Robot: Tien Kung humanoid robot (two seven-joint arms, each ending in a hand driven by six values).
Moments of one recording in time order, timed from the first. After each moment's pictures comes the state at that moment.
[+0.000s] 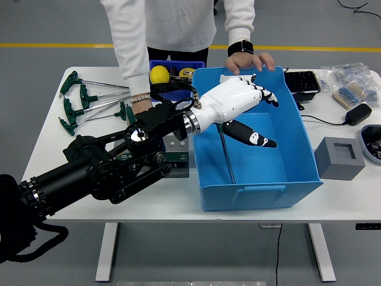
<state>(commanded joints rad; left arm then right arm) -0.92 0.00 -0.54 -1.07 1.99 0.23 -0.11 0.08 -0.16 0.86 0.18 -0.72 -0.20 -0.19</state>
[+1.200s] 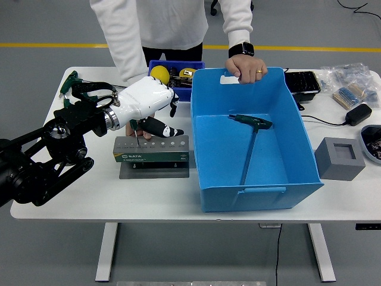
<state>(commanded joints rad) -0.77 0.38 -0.62 -1.21 2.18 0.05 -0.10 0.06 -0.15 0.84 0.18 -0.68 -0.21 -0.19</state>
